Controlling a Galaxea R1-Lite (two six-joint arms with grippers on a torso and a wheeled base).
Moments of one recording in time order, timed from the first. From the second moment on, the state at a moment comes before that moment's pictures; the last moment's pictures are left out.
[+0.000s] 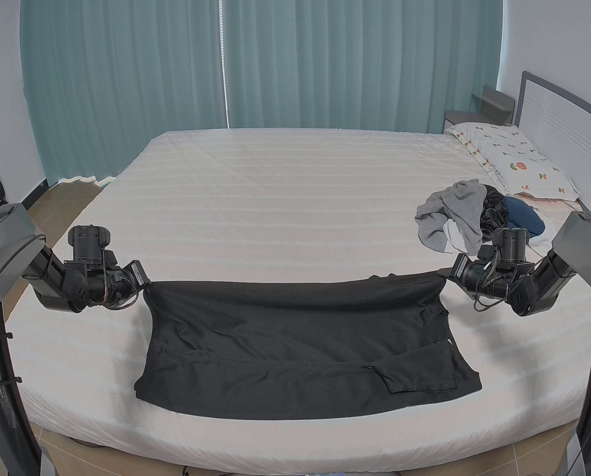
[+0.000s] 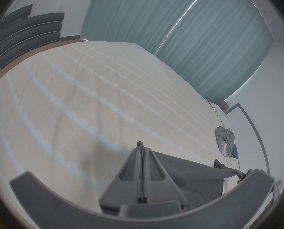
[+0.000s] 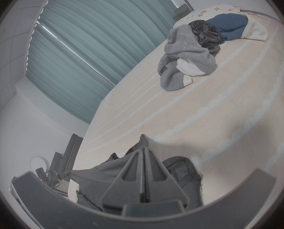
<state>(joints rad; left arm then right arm) 0.09 2.21 -1.03 -0.54 -0.24 -0.49 0.01 2.32 -1.04 -0.80 0.36 0.61</state>
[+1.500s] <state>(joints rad) 0.05 2.17 -0.68 -0.53 -0.23 -0.22 -0.01 2.34 -0.76 -0.80 0.42 0.30</state>
